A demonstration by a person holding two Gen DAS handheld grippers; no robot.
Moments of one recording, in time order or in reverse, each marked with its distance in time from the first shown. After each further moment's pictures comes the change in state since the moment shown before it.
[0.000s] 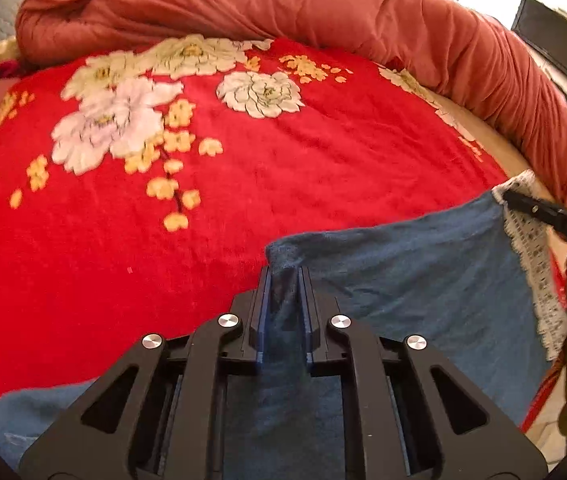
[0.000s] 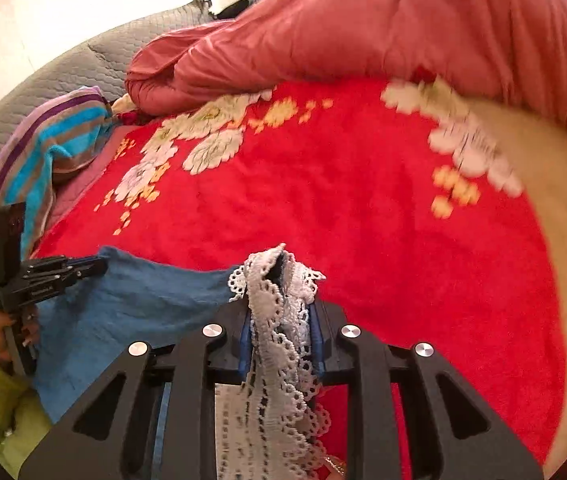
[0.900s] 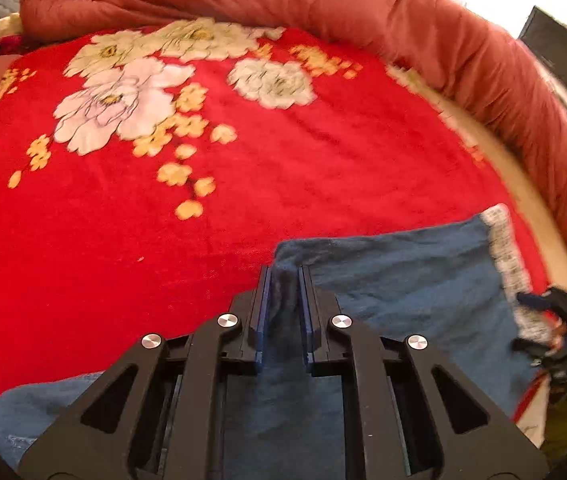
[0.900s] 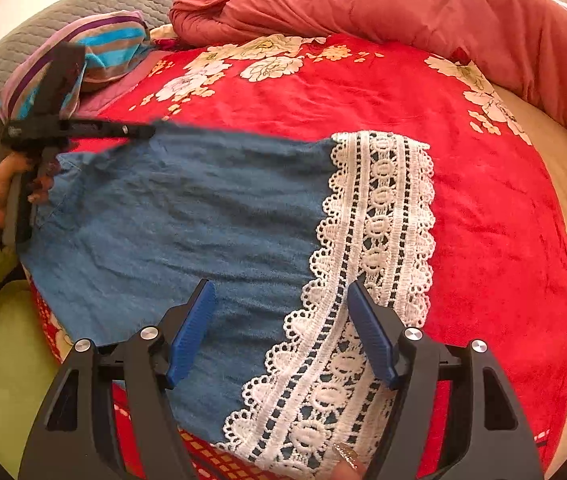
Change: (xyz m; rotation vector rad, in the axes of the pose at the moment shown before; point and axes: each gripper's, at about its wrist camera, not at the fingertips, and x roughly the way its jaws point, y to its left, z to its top) left arm 0.001 0.019 -0.001 -0.064 0.059 -0.056; right arm -0.037 0.057 -0.081 -0.115 0.092 0.029
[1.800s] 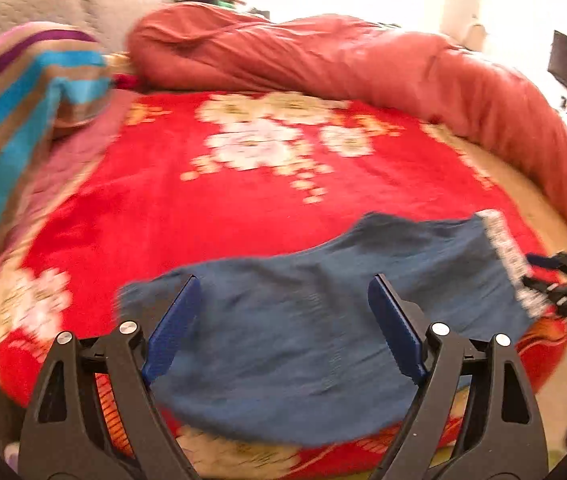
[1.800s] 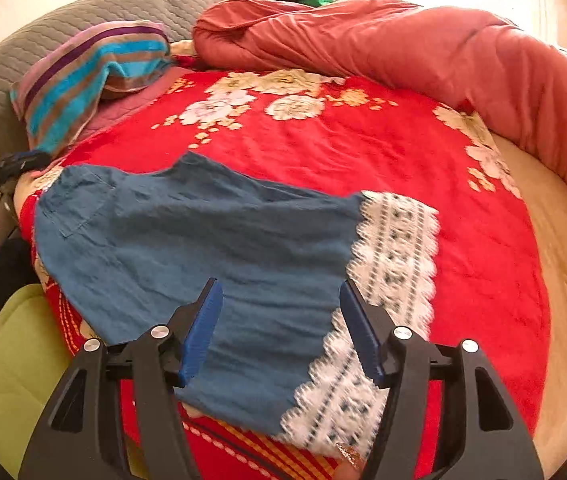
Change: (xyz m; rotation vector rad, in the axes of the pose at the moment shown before) left arm -0.164 0.012 -0.074 -0.041 -0.221 0.204; right arm -0.020 0.041 0.010 -0.109 -0.055 -0.012
